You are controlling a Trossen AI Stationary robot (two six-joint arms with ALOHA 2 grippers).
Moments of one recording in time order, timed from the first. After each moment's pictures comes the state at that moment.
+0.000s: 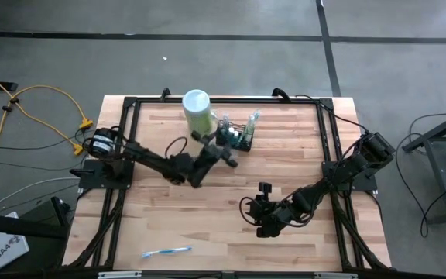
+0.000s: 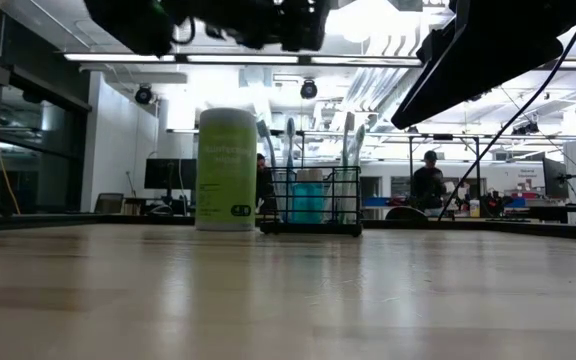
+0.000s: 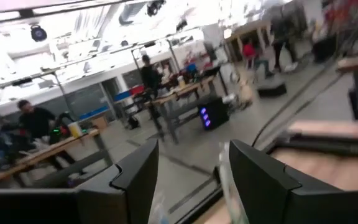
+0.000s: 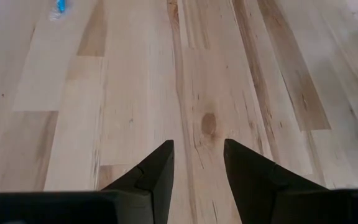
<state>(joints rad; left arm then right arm) -0.20 1.80 0.99 1.32 -1.12 0.73 0.58 1.67 1.01 -0.25 0.52 0.45</state>
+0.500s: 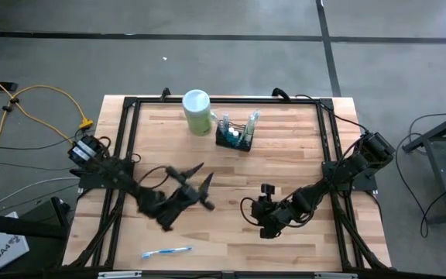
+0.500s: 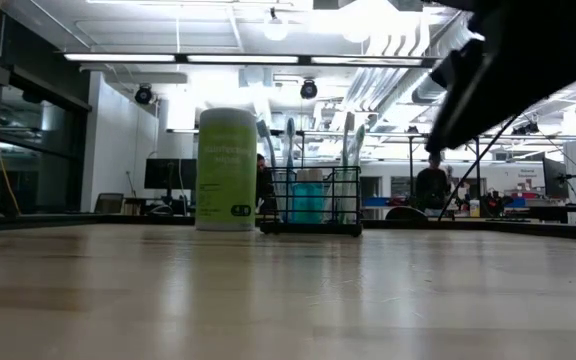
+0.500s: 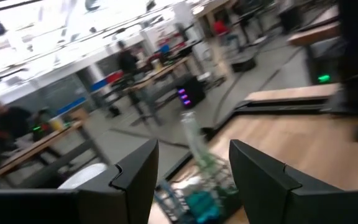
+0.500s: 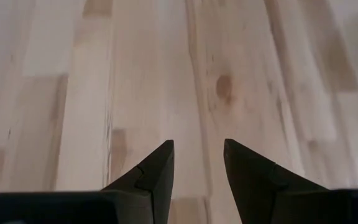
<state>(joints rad) -0.63 1.70 0.99 1.34 -1.51 0.98 0.58 1.67 1.01 -0.36 0.41 0.53</state>
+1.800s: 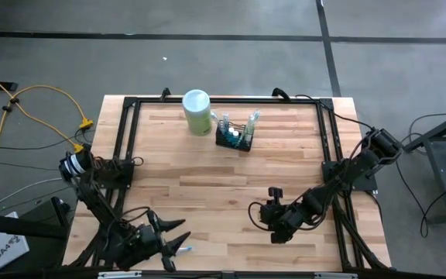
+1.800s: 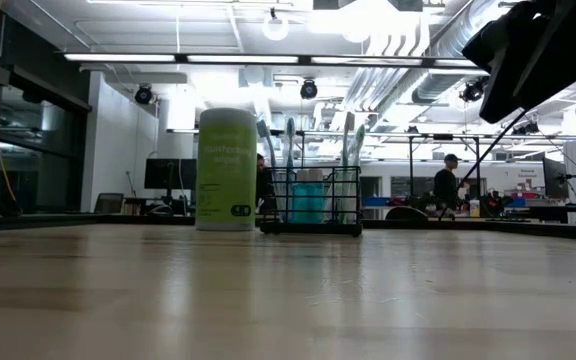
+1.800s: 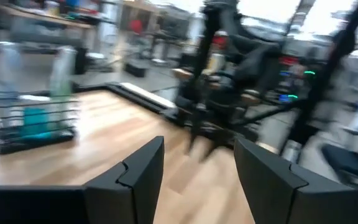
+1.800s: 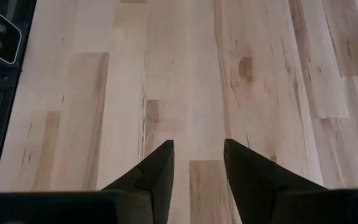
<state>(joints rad) -1.06 1.78 0.99 1.24 -1.53 0.05 0.65 1.58 1.01 -0.45 0.37 0.58</state>
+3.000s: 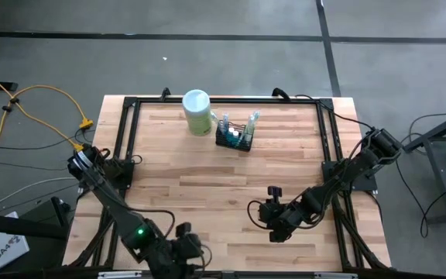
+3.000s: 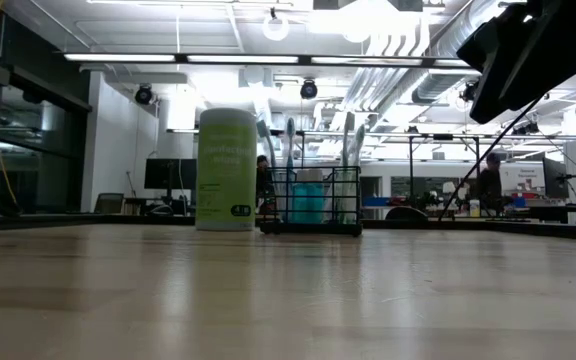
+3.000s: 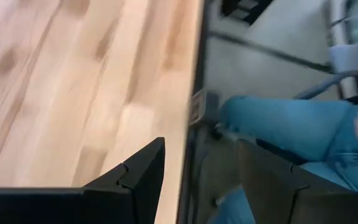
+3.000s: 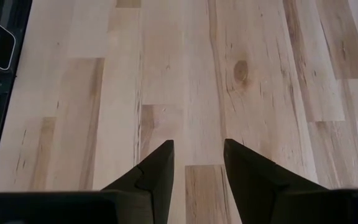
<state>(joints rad) -0.83 1.78 1.60 -0.63 -0.40 -0.92 0.64 1.58 1.01 -0.44 0.37 0.57</state>
